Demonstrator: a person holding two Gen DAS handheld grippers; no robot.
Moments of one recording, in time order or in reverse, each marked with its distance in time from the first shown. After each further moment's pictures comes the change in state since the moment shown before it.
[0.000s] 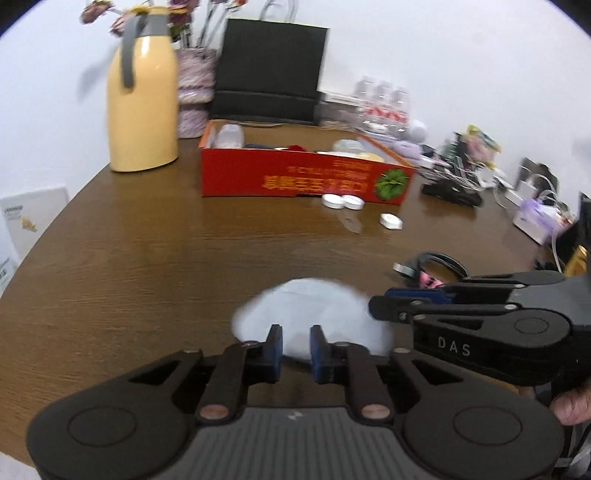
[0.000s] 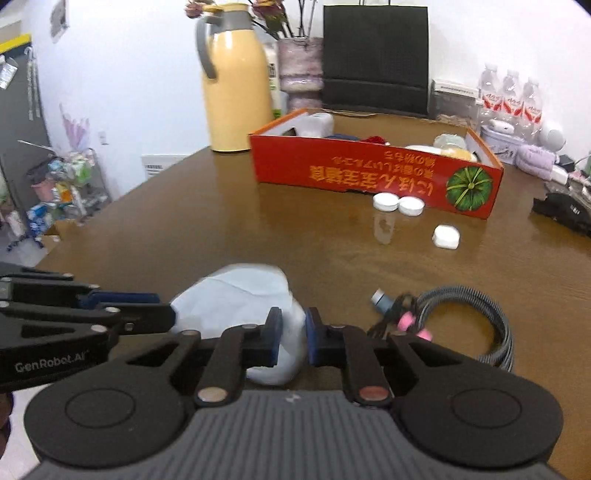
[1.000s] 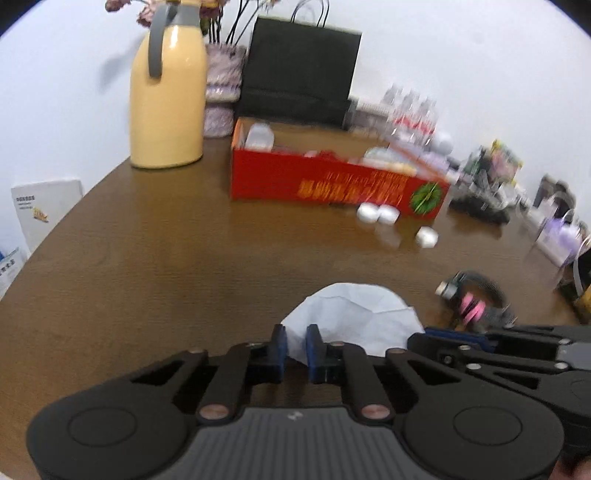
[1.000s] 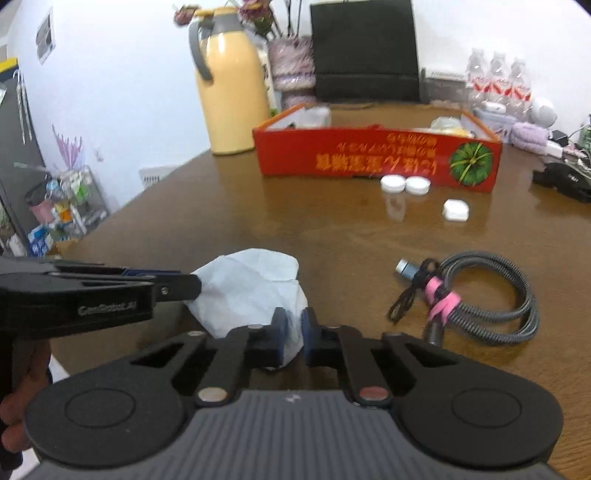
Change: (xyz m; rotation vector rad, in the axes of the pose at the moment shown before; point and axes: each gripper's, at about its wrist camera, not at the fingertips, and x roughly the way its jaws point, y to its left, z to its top) left arm 0.022 0.027 0.014 -0.074 -0.035 0.024; right arm 0.001 0.011 -0.009 0.095 -0.063 -0.014
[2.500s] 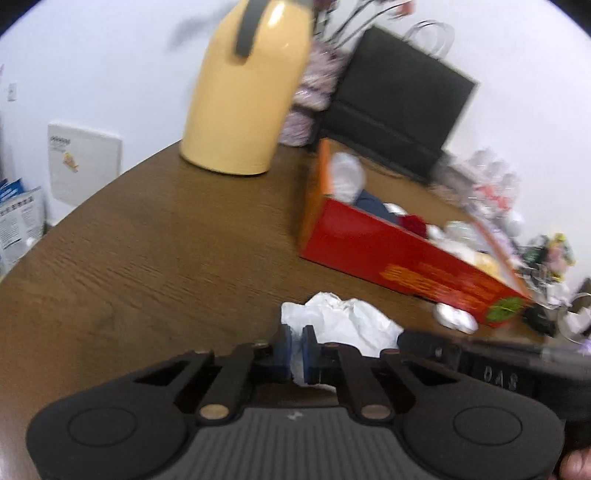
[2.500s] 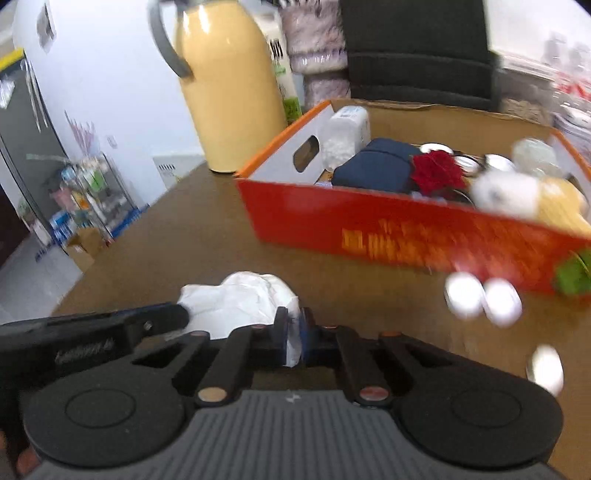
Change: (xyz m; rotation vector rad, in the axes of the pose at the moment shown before) left arm 0.068 0.057 0.064 -0.285 -0.016 0.057; right arm 0.108 -0.012 0.103 -0.013 0.134 0.117
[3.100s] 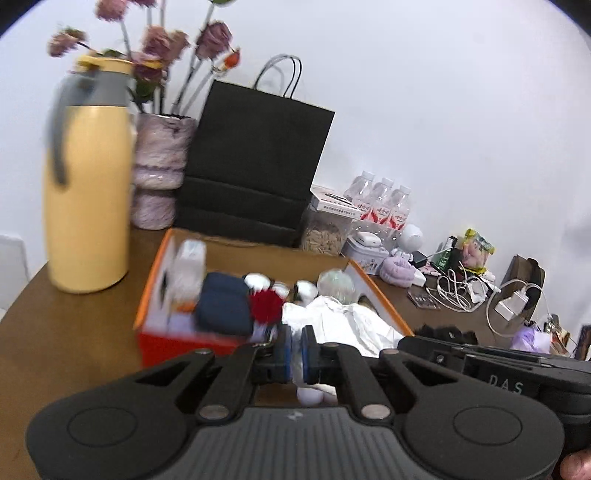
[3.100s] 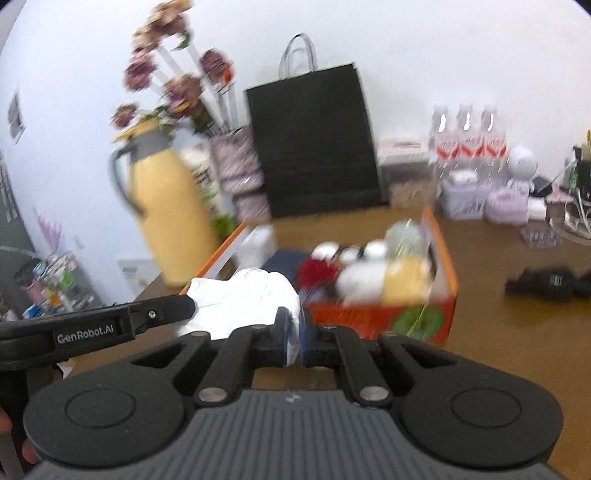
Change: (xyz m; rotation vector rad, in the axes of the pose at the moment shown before) left arm 0.006 -0.123 0.074 0.230 -0.107 -0.213; right arm -0.094 -0.077 0.055 0.106 -0.267 -0.143
